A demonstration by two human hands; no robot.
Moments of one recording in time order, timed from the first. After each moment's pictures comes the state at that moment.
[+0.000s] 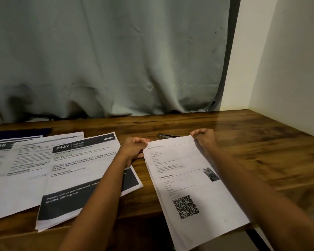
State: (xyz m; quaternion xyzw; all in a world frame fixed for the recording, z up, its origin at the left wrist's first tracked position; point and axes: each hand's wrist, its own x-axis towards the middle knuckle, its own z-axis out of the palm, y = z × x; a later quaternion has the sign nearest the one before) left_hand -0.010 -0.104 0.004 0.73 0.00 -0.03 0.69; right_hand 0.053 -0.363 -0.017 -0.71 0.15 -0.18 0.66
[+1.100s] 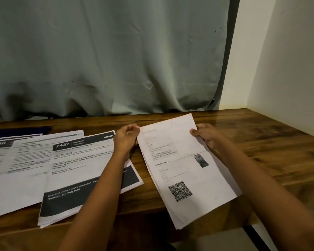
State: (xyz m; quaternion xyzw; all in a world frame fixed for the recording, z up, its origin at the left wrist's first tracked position) left_hand -0.005 -0.099 0.012 0.70 0.05 0.14 0.70; right_hand 0.015 -0.363 0.029 -0.80 0.09 -0.01 0.59
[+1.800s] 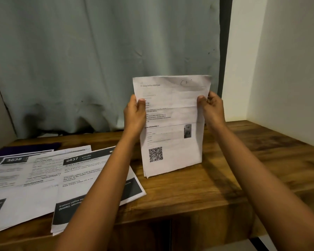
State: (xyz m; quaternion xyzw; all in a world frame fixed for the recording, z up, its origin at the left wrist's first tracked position) left_hand -0.033 -0.124 0.125 0.70 -0.18 0.32 0.61; right_hand -0.037 -0.335 0.132 -0.66 -0.10 -0.36 0.66
